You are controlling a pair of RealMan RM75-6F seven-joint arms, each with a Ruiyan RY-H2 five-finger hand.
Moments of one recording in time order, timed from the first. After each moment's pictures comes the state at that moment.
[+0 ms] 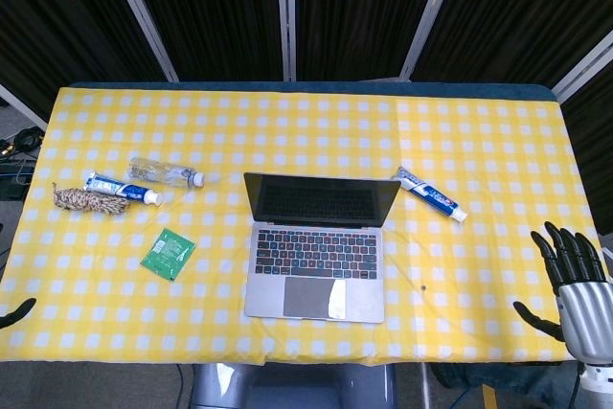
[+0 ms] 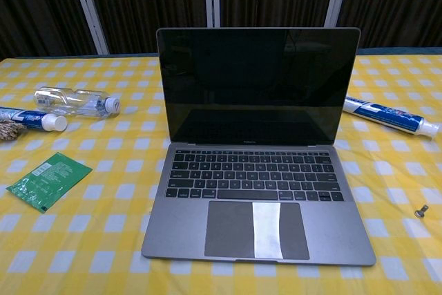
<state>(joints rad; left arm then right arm) 0.04 -0.93 0.00 -1.84 1.55 1.64 -0.01 0.00 -1.03 0.04 -1.75 -1.68 1.66 -0.07</state>
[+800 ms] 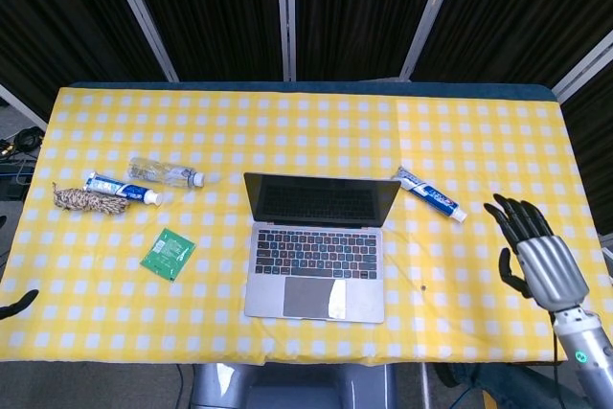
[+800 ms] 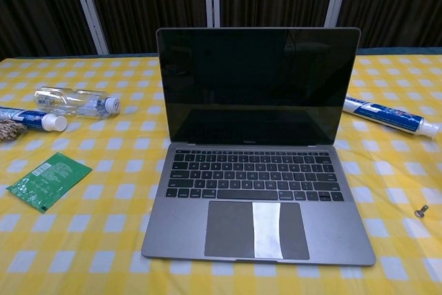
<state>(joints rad) 0.00 -0.95 -0.04 -1.83 1.47 1.57 0.03 0.24 -0.96 0.12 -1.73 -1.60 1.30 0.15</state>
